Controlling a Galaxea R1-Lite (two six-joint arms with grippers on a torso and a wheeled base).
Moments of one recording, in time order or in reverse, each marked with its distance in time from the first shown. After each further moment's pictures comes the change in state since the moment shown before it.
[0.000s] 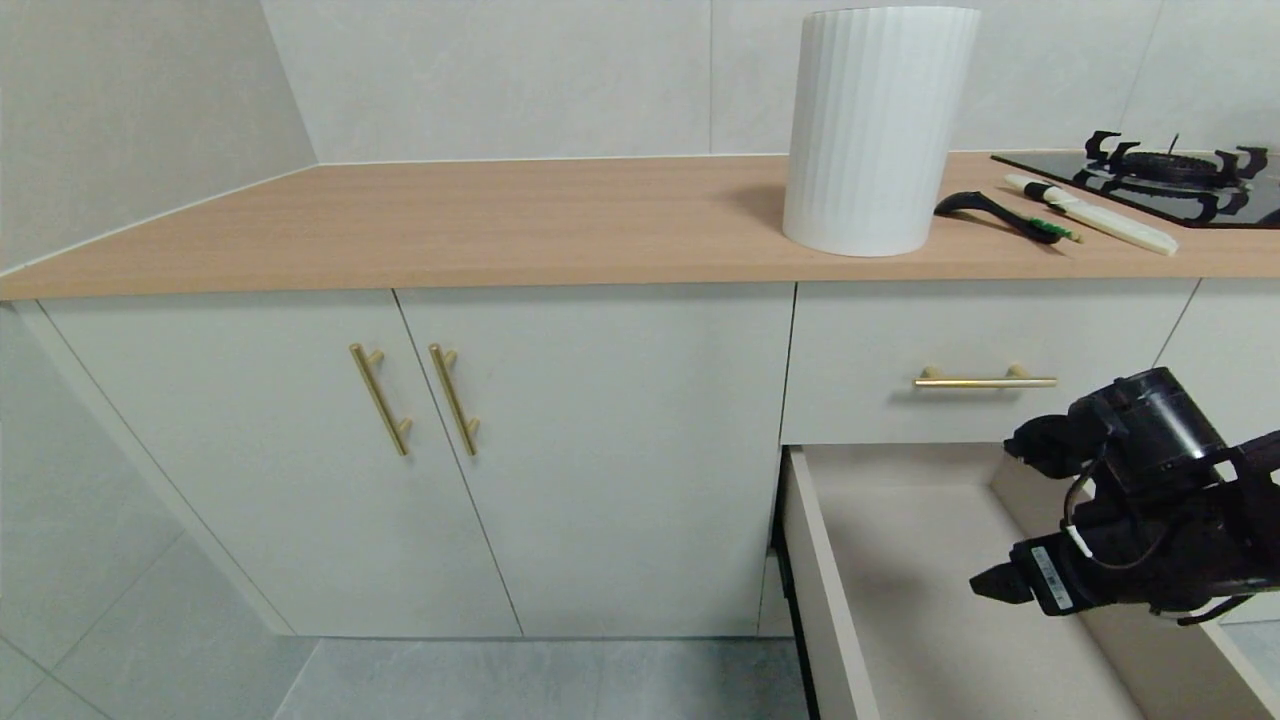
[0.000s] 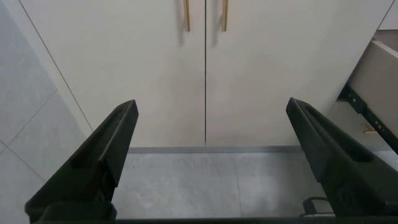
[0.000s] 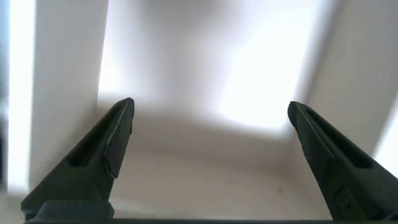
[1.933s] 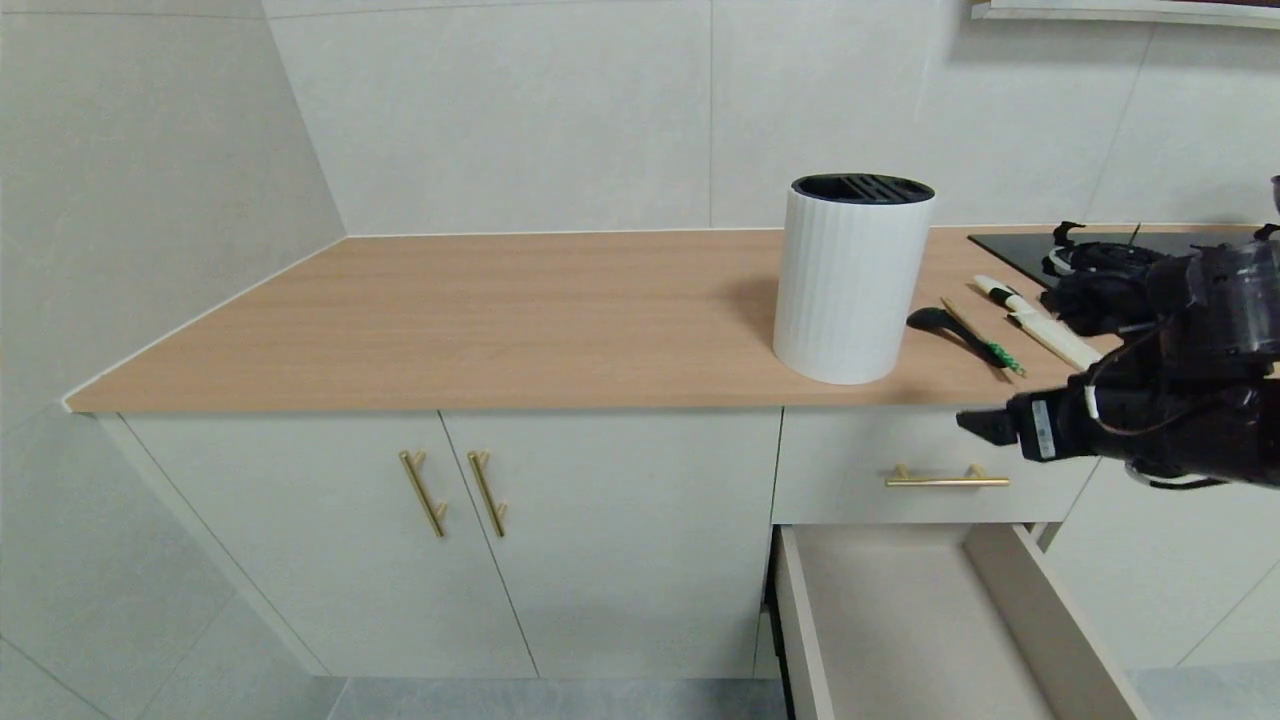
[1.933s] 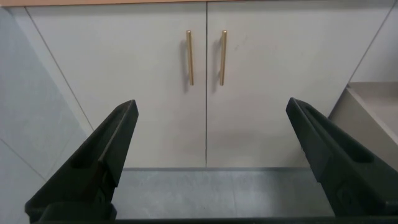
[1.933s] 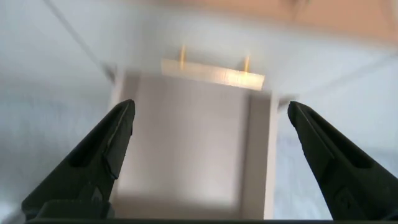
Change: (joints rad) left arm 0.000 0.000 0.000 0.000 0.000 0.000; right arm -0.026 -0.047 -0.134 -0.299 -0.050 -0.085
